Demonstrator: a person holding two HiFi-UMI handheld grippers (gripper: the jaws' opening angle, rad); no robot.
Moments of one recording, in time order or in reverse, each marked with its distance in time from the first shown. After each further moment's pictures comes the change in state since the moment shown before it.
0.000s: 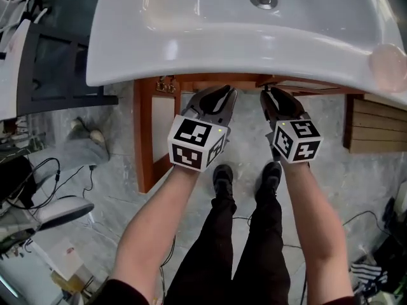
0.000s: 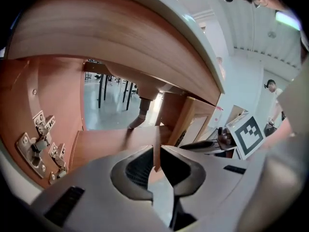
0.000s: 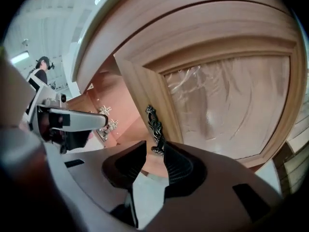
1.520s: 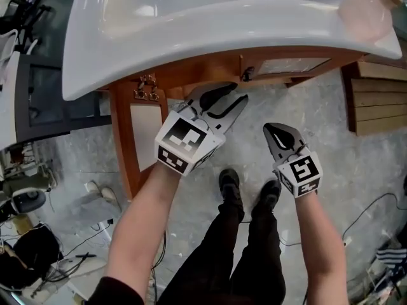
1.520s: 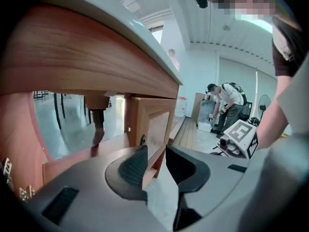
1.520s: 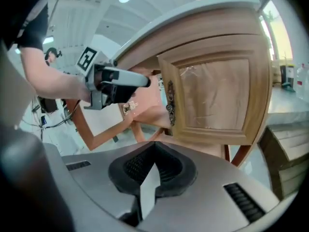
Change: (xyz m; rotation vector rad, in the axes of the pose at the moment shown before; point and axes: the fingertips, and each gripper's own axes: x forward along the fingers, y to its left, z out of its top) left arm 0.012 -0.084 0.008 0.341 -0.021 -0.333; right arm -0.086 0.014 -0.093 -0.190 0.000 0.057
